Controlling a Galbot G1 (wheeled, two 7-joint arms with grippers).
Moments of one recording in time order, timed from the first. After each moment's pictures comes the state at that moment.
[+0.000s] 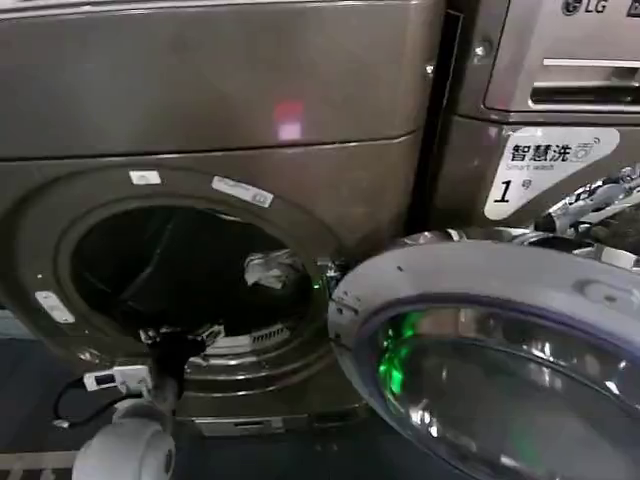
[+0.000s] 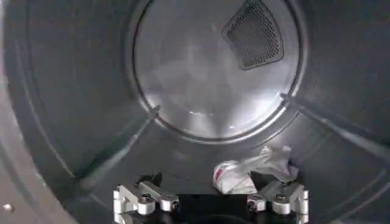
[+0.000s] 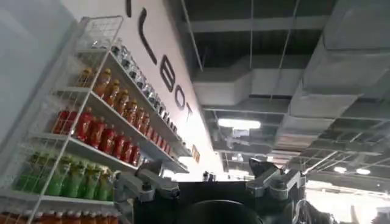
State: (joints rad) left arm 1.33 -1.49 -0.58 -2.29 0.00 0.74 -0.01; right arm -1.61 1.00 2.23 1.70 0.42 -0.14 -0.06
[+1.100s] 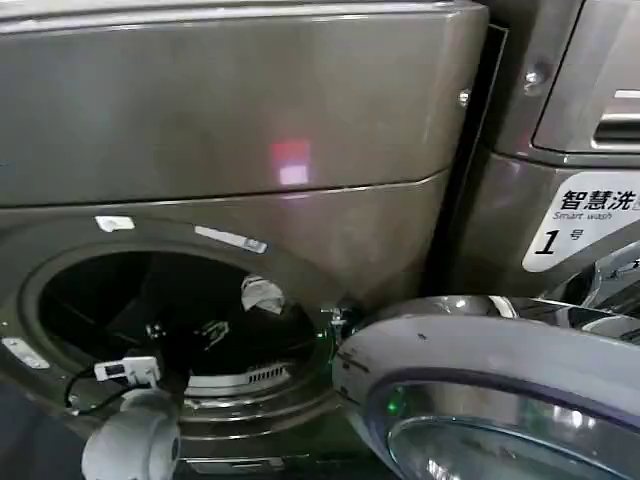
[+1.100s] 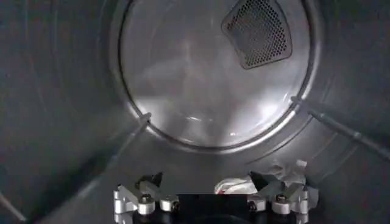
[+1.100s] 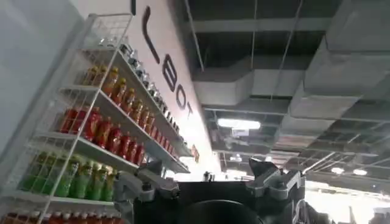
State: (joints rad) left arm 0.94 -1.50 -0.56 -1.82 0.01 0.74 0.02; right arm -1.62 1.00 2.23 1.70 0.44 -0.11 -0.06
